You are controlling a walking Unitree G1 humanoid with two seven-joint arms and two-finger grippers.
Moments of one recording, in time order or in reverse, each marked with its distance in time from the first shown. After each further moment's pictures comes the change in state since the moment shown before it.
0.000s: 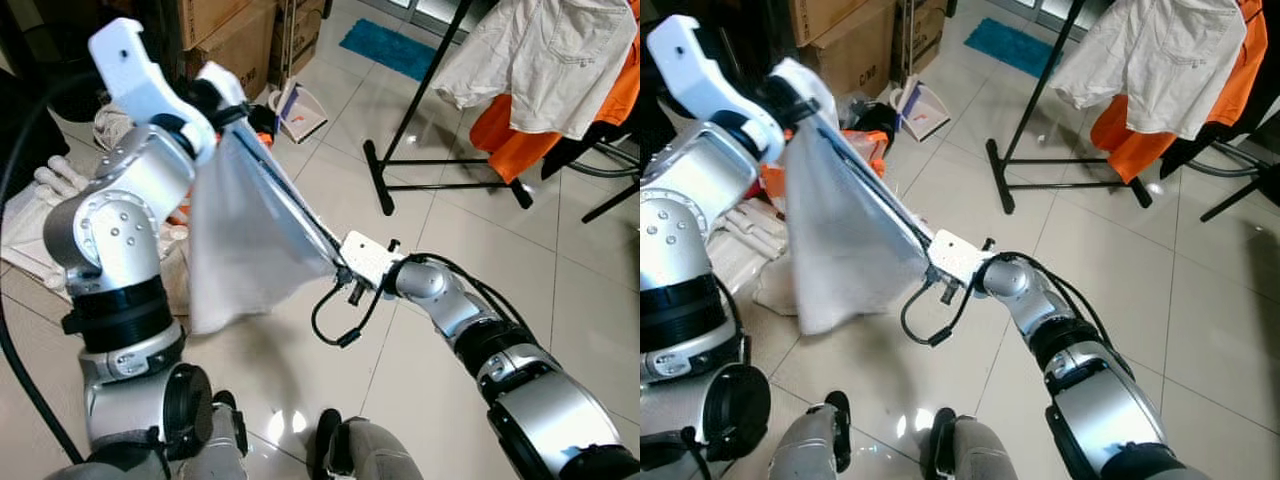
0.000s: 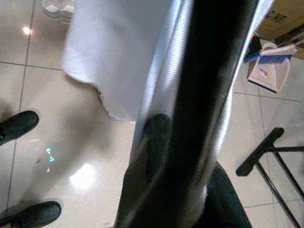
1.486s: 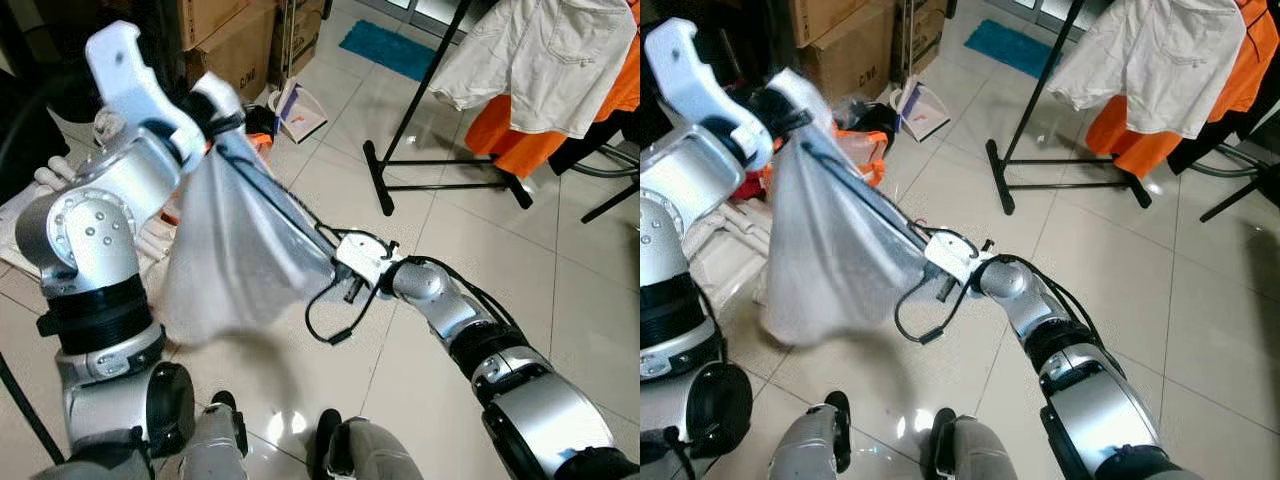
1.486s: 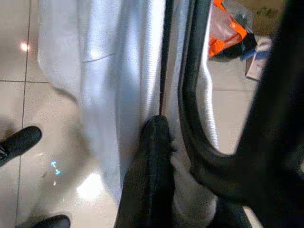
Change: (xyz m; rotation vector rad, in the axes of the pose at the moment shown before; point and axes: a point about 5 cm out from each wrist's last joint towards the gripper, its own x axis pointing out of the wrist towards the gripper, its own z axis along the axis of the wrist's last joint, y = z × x) left arm -0.006 0.006 0.002 0.066 0.076 -0.015; right arm 0.003 -0.001 0.003 0.131 -0.025 -0.044
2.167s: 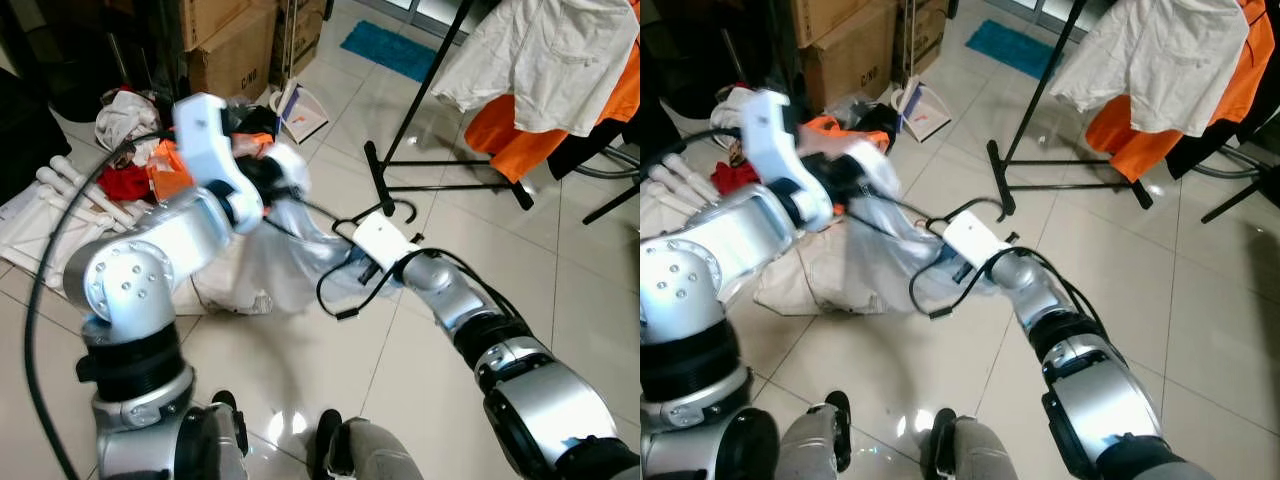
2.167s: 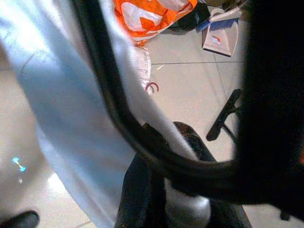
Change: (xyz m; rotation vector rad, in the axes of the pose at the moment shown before) left arm -0.020 -0.032 -0.055 -0.057 0.241 -0.186; right arm -0.004 -0.018 -0.008 -0.041 0.097 -0.189
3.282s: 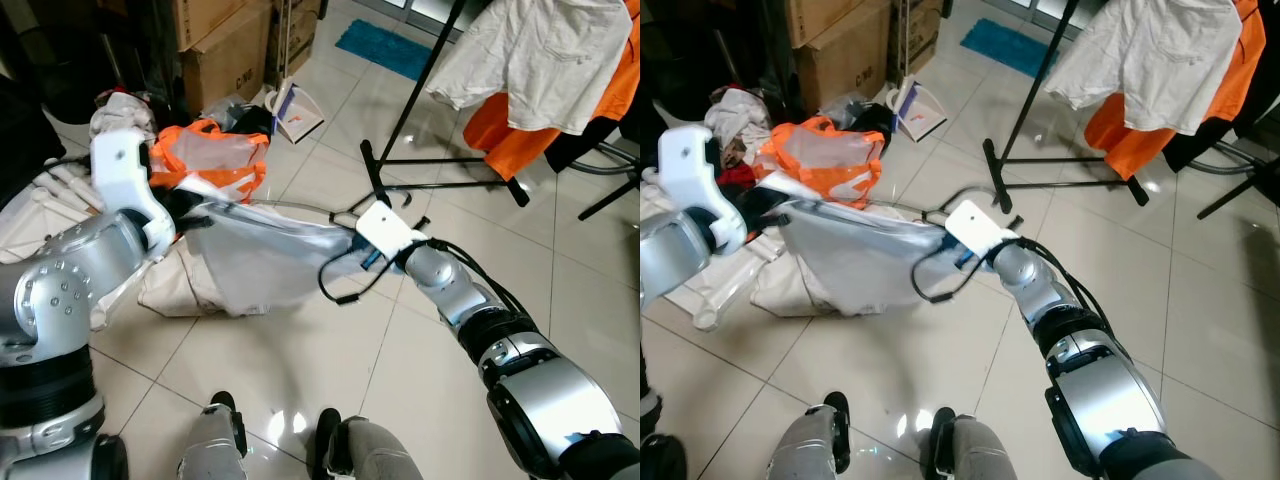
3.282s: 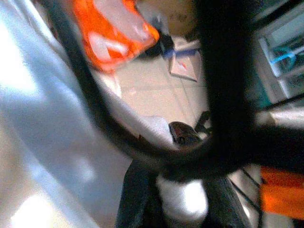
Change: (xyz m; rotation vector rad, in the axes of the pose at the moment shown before) left arm -0.040 0.103 -0.002 0.123 0.061 0.366; right arm -0.004 -0.017 0.016 0.014 -0.157 -0.116
